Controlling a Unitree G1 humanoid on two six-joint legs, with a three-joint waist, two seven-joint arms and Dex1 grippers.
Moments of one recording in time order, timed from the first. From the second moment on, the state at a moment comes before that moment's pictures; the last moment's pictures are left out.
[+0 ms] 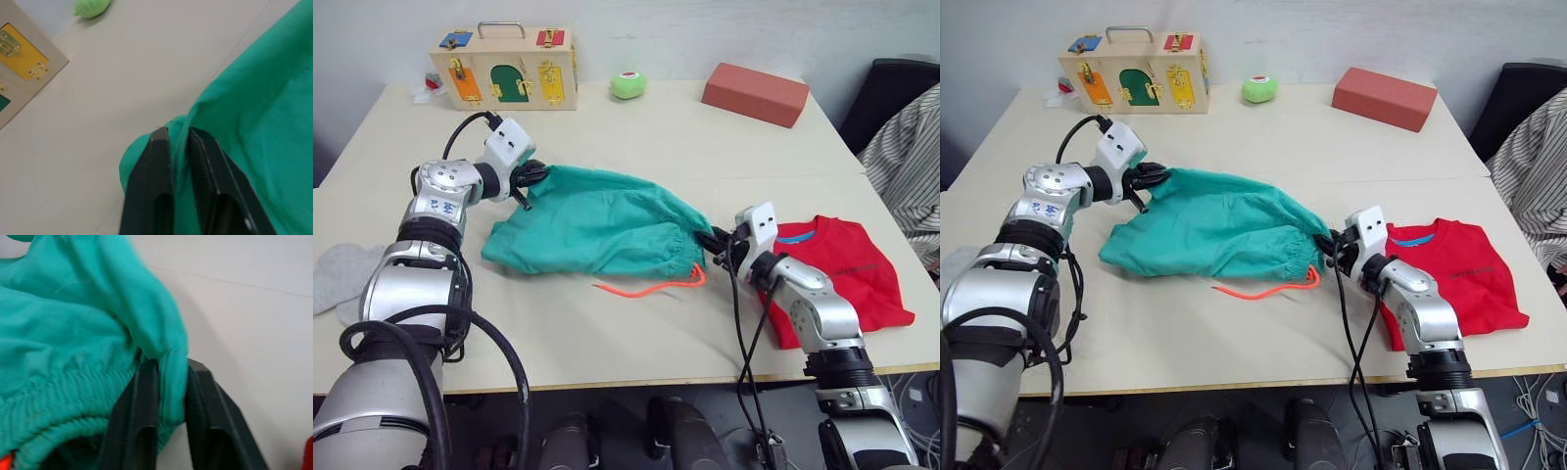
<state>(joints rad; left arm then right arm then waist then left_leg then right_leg) -1.25 0.58 -0.03 1.32 0.09 -0.22 -0.73 -0.45 -0.45 -0.01 0.14 0.37 0.33 0.58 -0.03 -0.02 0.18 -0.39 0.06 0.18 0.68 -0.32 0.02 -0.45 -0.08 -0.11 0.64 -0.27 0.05</state>
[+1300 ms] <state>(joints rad) -0.83 0.74 -0.07 1.02 0.06 -0.51 -1.17 -0.50 -0.53 0.34 0.05 -0.17 0.07 0.72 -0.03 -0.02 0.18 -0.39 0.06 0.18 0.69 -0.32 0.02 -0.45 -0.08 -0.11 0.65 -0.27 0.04</state>
